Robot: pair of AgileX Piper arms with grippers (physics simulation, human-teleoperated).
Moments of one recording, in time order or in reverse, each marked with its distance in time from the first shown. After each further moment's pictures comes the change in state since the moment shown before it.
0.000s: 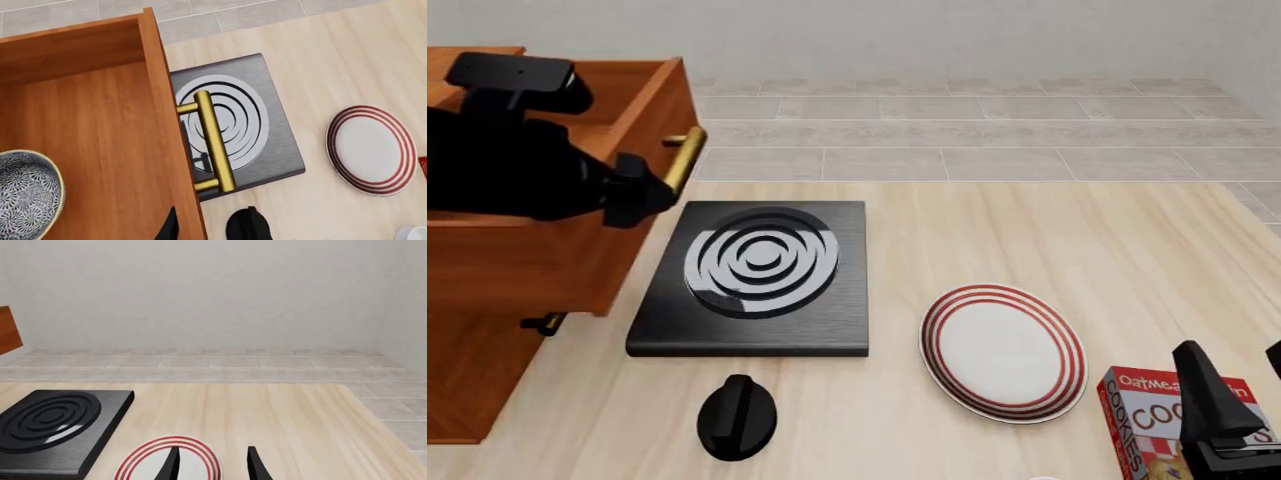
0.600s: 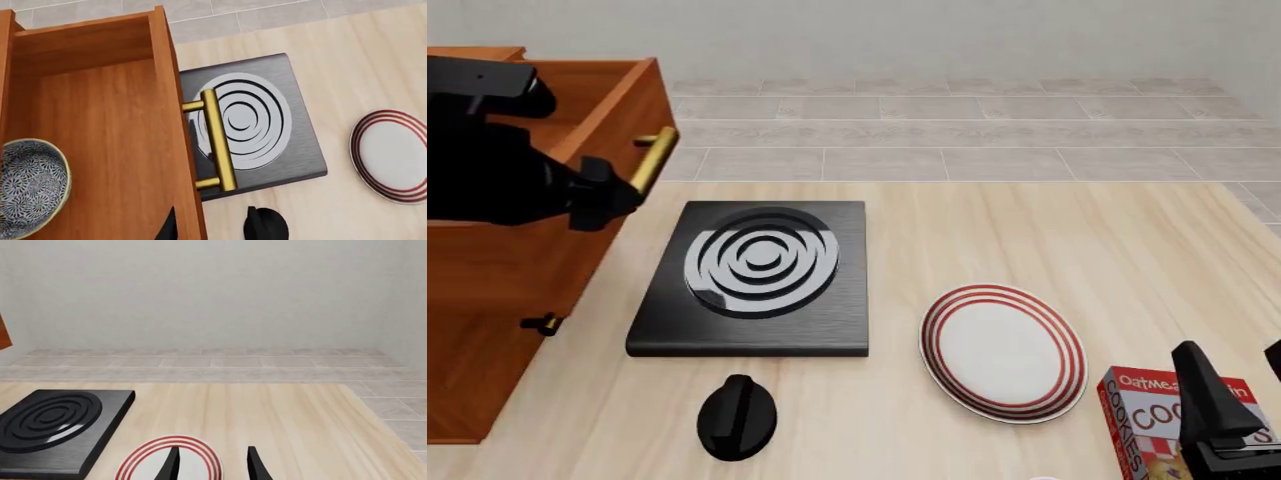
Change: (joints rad) left arm 0.089 -0.037 0.029 0.004 0.042; right arm 0.003 0.000 0.001 0.000 0.002
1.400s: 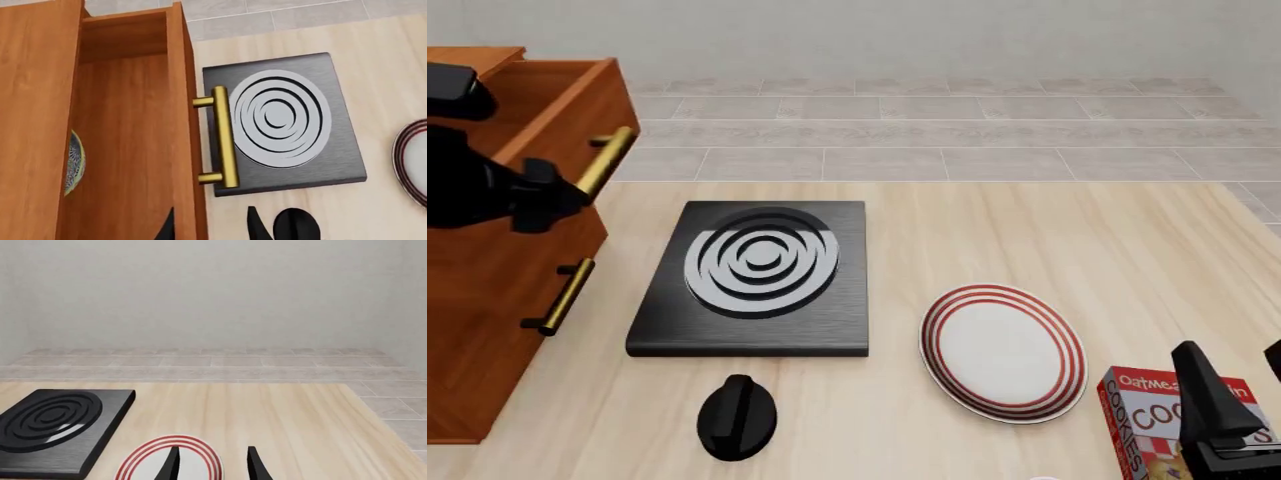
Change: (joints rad) left arm 0.152 -0.039 0.014 0.025 0.081; right arm 0.001 0.000 -0.002 0.004 0.001
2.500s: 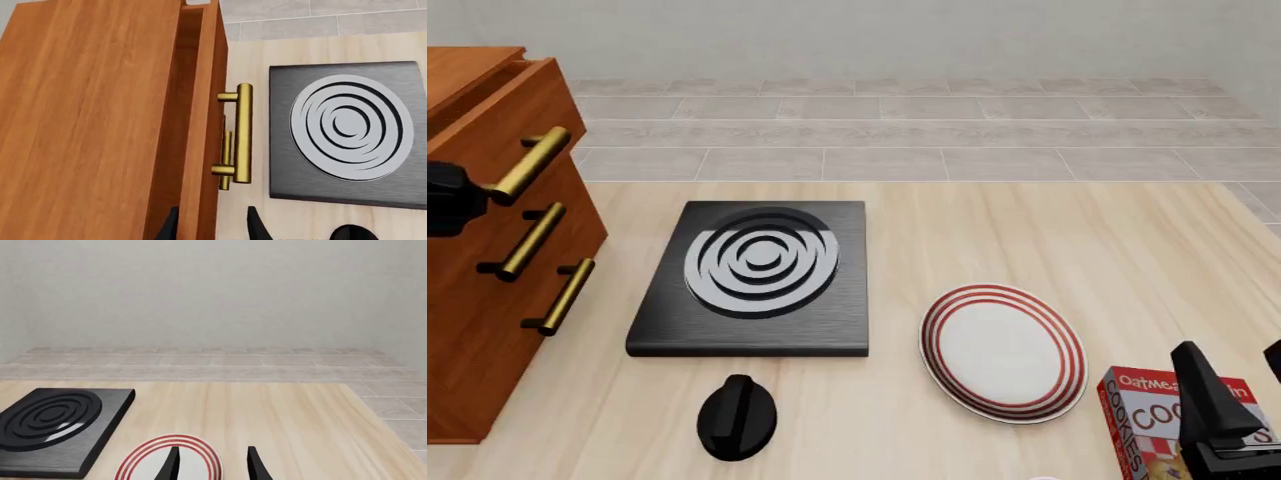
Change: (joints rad) left arm 0.257 -0.035 0.024 -0.030 0.129; right arm 0.000 0.000 0.000 0.003 -0.004
